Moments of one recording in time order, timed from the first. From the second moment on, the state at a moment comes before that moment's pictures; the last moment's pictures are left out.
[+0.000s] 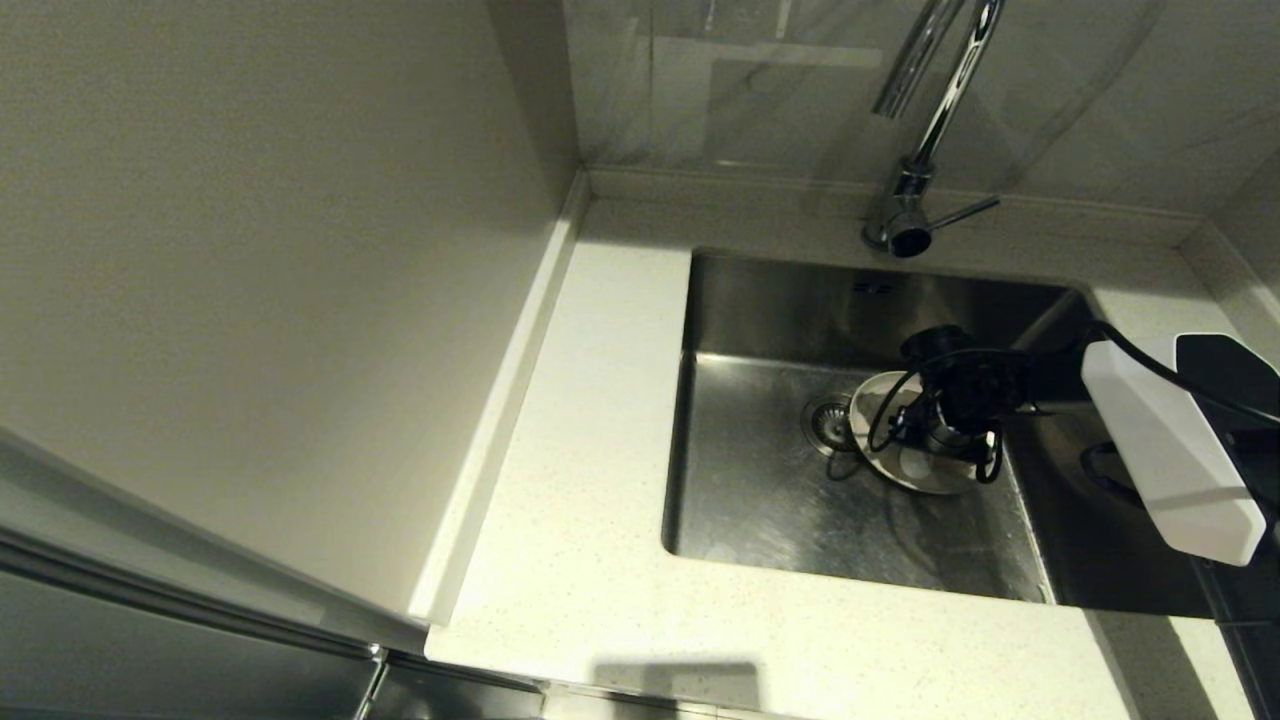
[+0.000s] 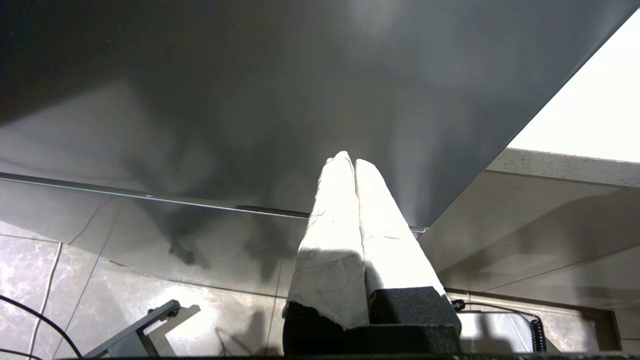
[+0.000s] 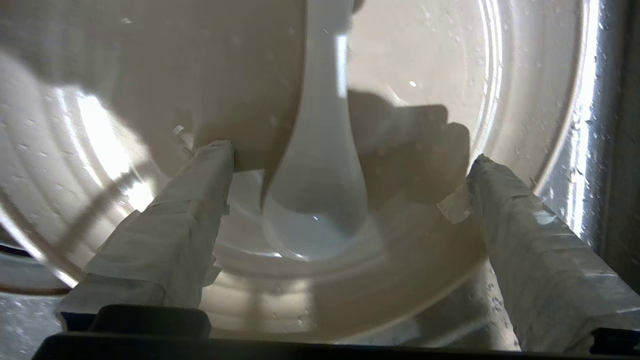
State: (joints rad) left arm 0.00 0.00 0.00 0.00 0.02 -0.02; right arm 0.04 2.53 -1.97 0.35 -0.37 0.42
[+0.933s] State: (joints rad) left arm 0.00 0.00 0.00 0.00 0.02 -0.02; right arm 0.05 2.53 -1.96 0.36 -0.36 0.43
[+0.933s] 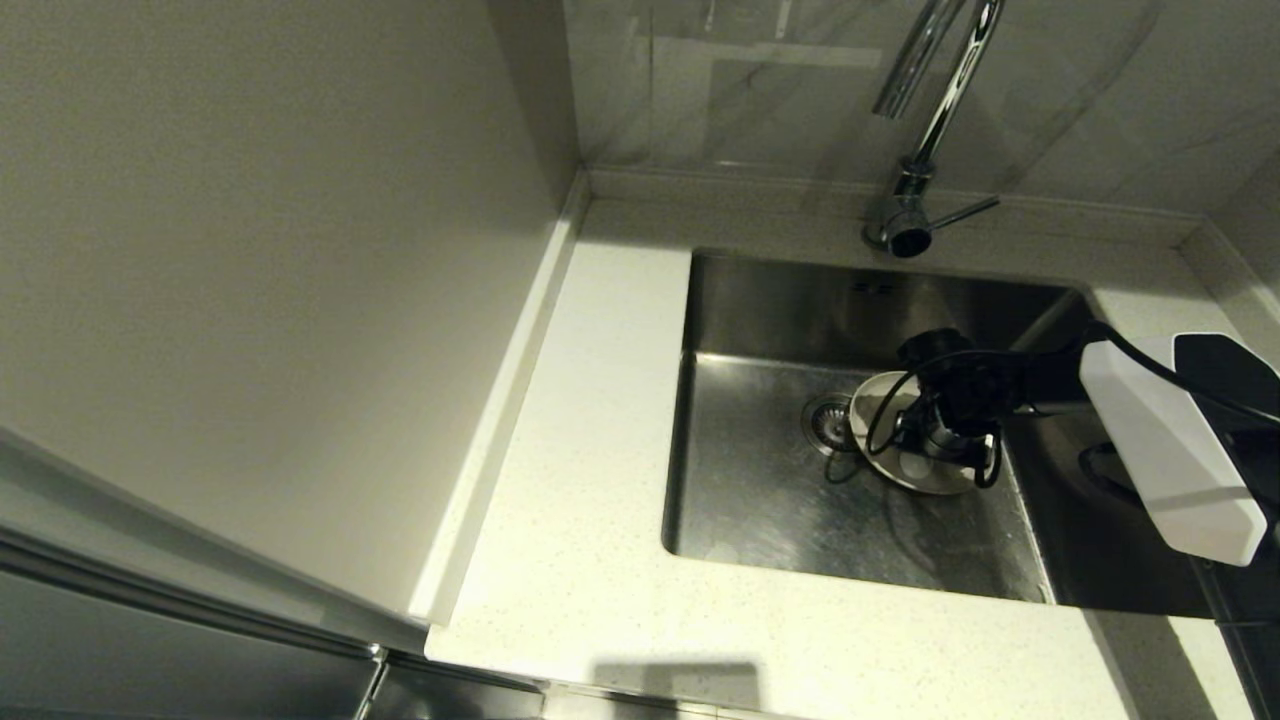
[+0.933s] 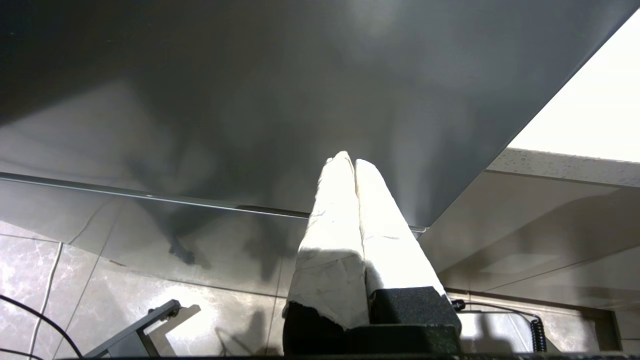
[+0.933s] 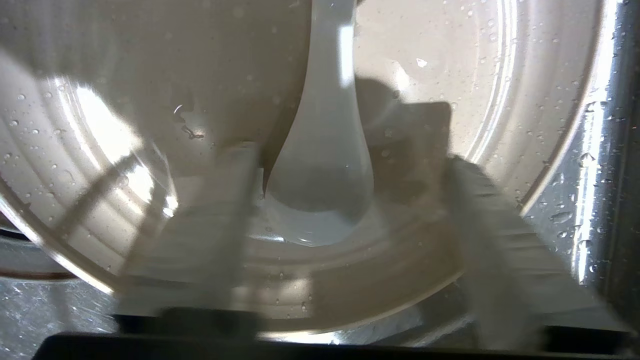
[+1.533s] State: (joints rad) left arm 0.00 0.00 0.00 0.00 0.02 -0.02; right arm 0.05 2.53 -1.97 0.36 -0.37 0.43
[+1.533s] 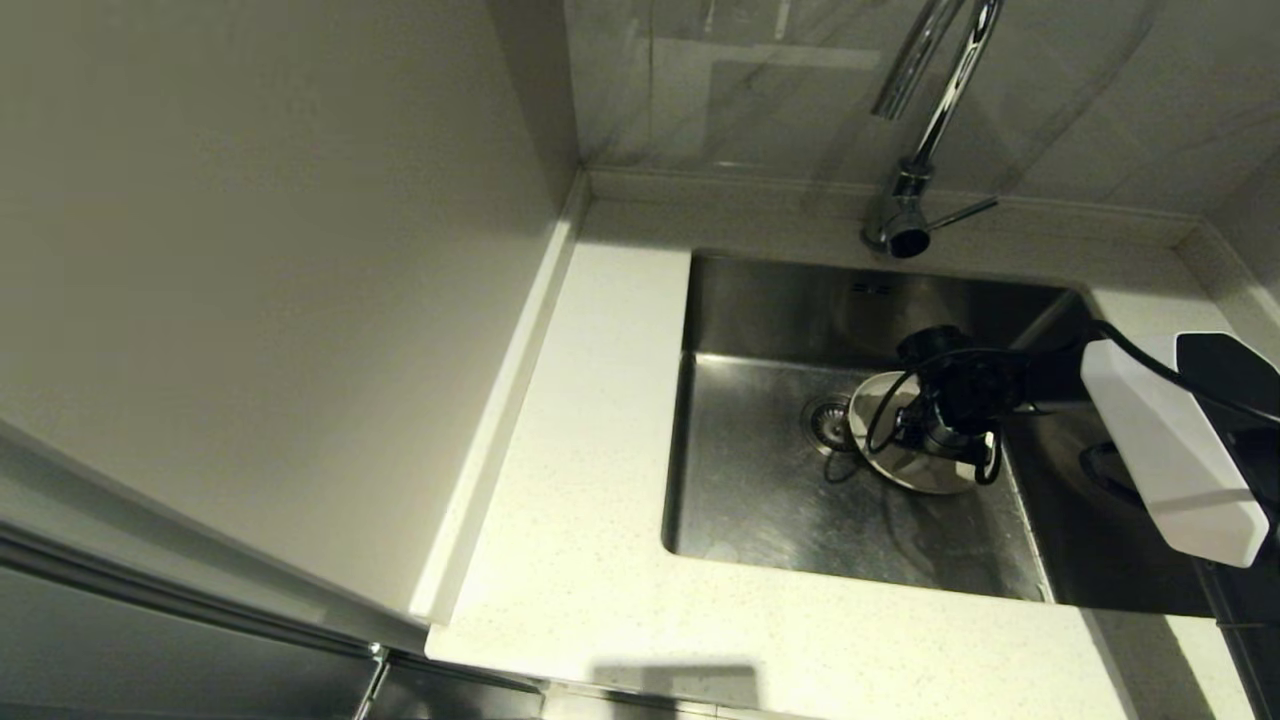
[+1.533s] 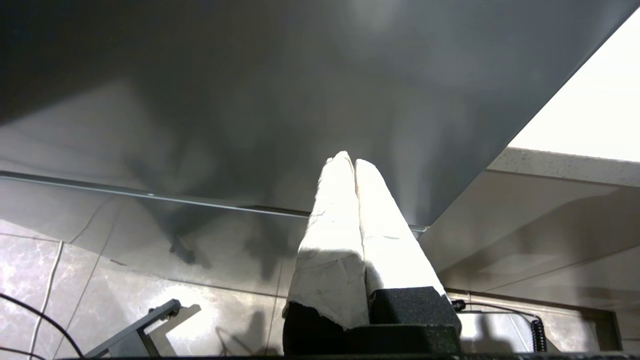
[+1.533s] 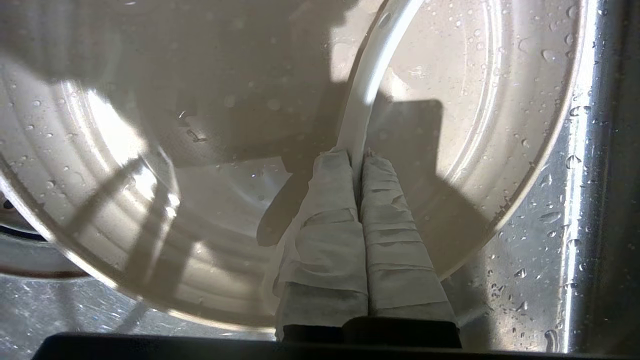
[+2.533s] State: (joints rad) left arm 0.00 0.00 0.00 0.00 0.02 -0.02; right arm 0.05 2.36 -1.97 0.42 -0.38 0.39
